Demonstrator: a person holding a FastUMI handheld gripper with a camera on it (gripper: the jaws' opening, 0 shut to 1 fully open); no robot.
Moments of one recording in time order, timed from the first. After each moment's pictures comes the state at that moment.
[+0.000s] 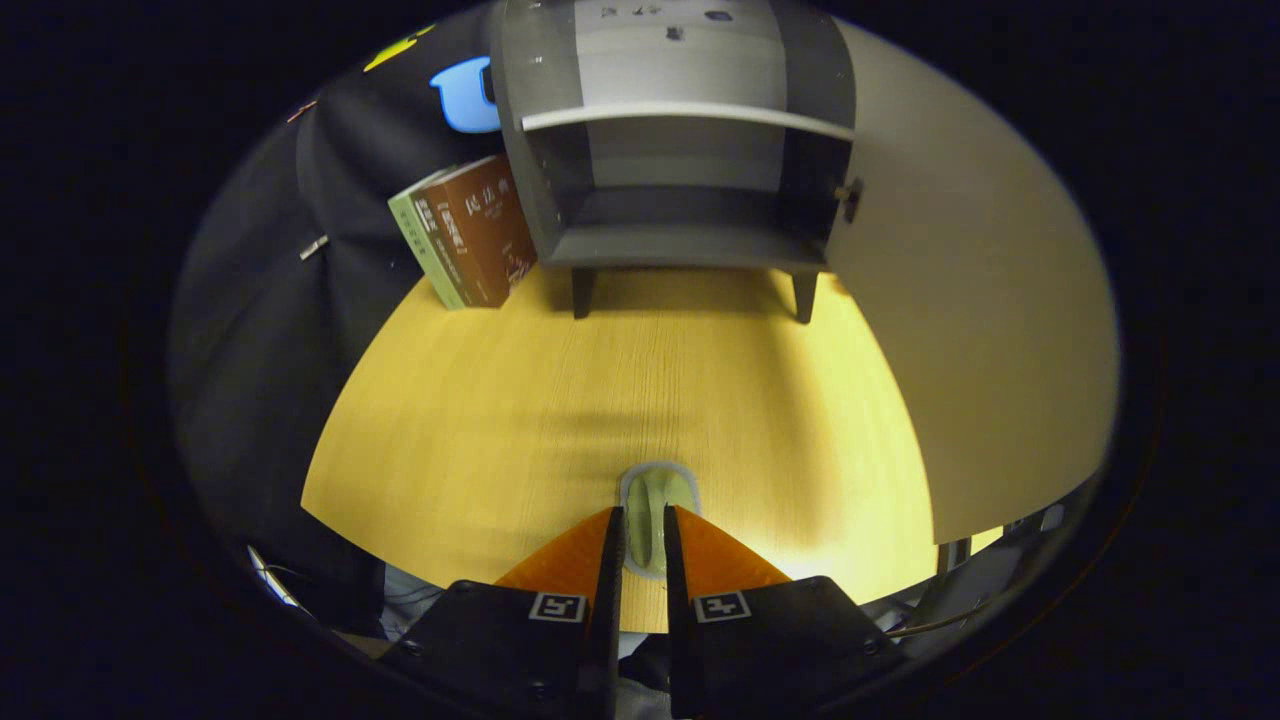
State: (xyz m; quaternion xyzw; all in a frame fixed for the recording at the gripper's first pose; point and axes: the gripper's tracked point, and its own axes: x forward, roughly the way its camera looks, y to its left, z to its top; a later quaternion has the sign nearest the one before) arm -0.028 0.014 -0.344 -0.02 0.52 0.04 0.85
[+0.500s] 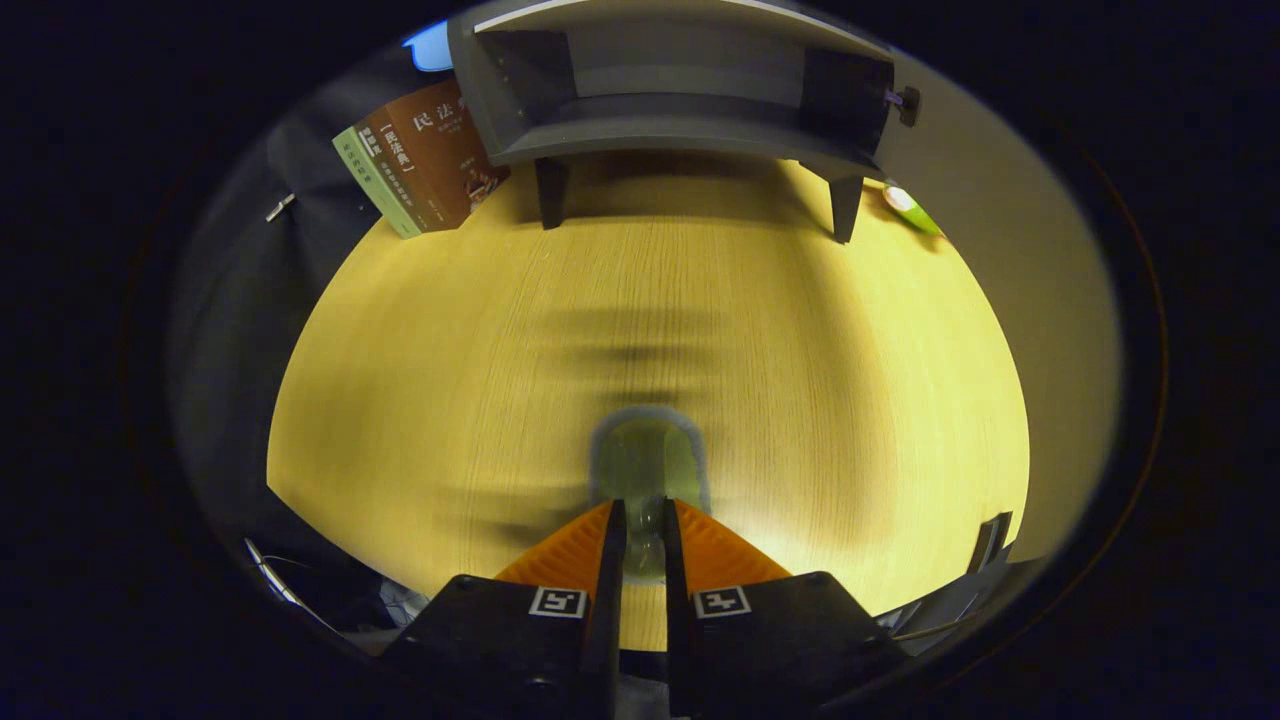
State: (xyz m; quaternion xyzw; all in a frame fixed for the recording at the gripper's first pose) arm -0.033 -0.002 -0.406 -0.02 0.60 0.04 0.80
